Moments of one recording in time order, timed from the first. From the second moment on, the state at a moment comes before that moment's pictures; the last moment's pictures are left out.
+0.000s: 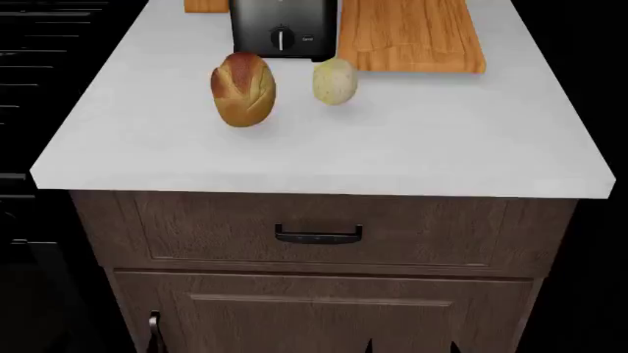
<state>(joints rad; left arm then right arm) 0.00 0.00 0.00 0.00 0.00 0.00 0.00 0.00 0.00 0.00 0.00 0.00 0.00 0.00</state>
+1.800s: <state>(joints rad) -0.77 -0.49 -0.20 0.77 -1.58 -1.45 -0.99 0.95 0.23 -0.05 -0.67 0.70 1.51 0.59</state>
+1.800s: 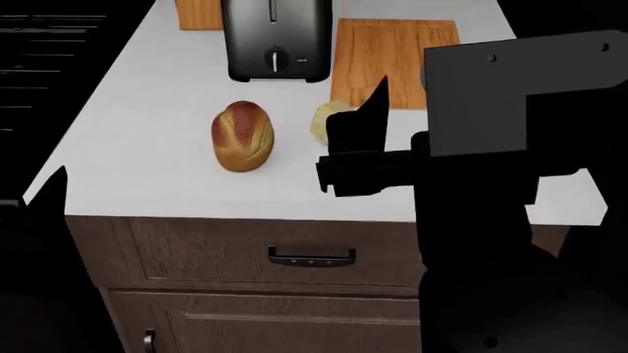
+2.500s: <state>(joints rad) -0.68 -0.55 -0.18 0.80 -1.47 -1.40 -0.88 0.95 0.26 -0.04 -0.64 0.83 1.50 0.67</state>
